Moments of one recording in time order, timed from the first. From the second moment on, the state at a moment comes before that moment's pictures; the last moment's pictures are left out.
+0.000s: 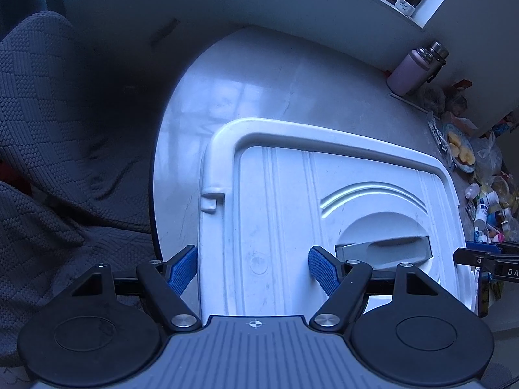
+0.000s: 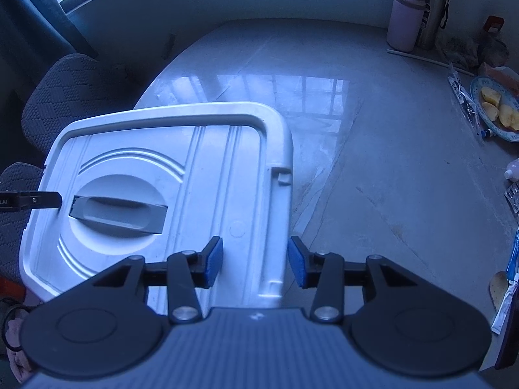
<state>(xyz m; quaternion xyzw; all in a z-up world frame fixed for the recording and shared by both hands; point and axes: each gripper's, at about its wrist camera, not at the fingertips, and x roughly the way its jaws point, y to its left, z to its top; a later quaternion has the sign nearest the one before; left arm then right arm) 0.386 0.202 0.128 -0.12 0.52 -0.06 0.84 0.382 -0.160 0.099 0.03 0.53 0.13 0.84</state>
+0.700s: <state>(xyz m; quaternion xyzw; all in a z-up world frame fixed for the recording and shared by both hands) 0.346 0.186 0.171 -0.08 0.43 -0.02 0.90 0.348 -0.156 0.122 0.02 0.47 0.11 0.88</state>
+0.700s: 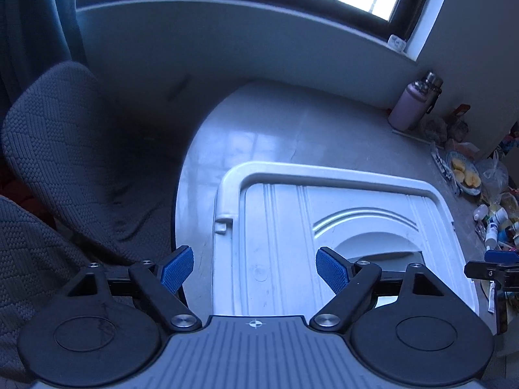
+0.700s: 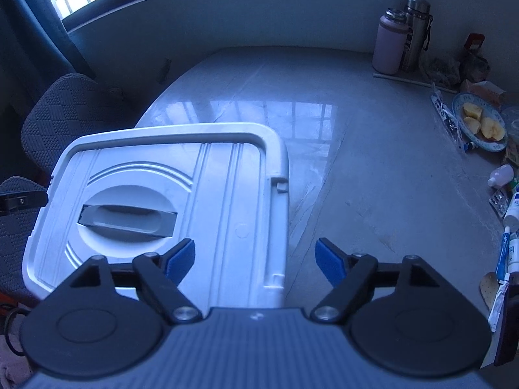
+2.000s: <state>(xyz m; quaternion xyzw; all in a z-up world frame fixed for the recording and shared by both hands) 0.081 0.086 0.062 0.01 0.25 0.04 0.97 0.114 -0.130 0.015 0.02 0.27 0.09 0.96</state>
